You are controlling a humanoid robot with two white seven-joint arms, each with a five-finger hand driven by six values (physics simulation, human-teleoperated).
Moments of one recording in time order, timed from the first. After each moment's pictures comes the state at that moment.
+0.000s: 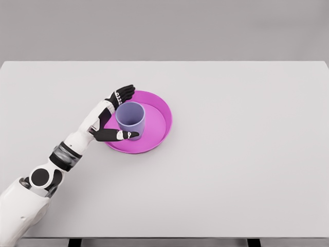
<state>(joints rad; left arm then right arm) -0.23 0.48 -0.55 -1.44 0.41 -0.48 -0.16 0.05 0.00 -0.01 0.02 -0.07 0.01 0.09</state>
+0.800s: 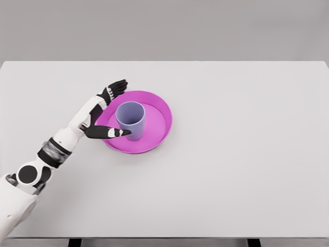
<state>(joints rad) -0.23 0.56 -0.54 -1.50 0.41 -0.48 -0.16 0.05 0.00 -0.01 0.02 -0.07 0.01 0.09</state>
